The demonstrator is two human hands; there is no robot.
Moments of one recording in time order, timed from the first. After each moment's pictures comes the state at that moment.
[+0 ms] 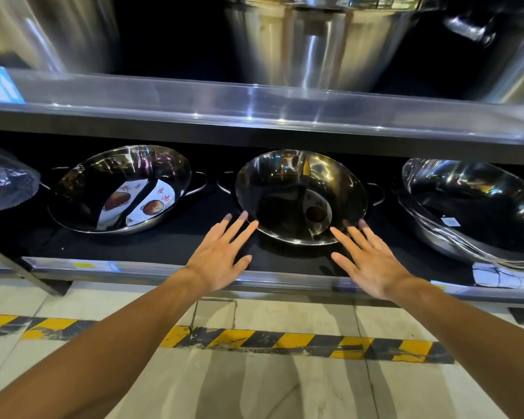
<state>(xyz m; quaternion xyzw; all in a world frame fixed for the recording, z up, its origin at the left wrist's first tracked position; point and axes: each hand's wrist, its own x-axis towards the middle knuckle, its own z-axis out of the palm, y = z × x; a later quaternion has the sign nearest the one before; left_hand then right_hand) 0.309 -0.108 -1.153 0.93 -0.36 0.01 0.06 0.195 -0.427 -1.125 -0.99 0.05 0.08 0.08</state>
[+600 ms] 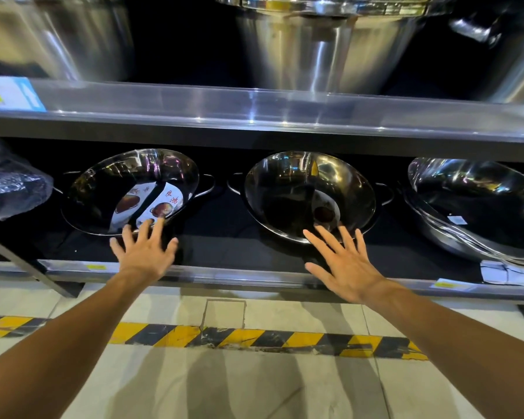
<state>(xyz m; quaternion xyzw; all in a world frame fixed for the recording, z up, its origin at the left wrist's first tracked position) 0.349 0.012 -1.156 1.00 0.02 -0.04 0.08 0.206 -0.370 -1.133 -1.00 -0.02 0.06 0.05</state>
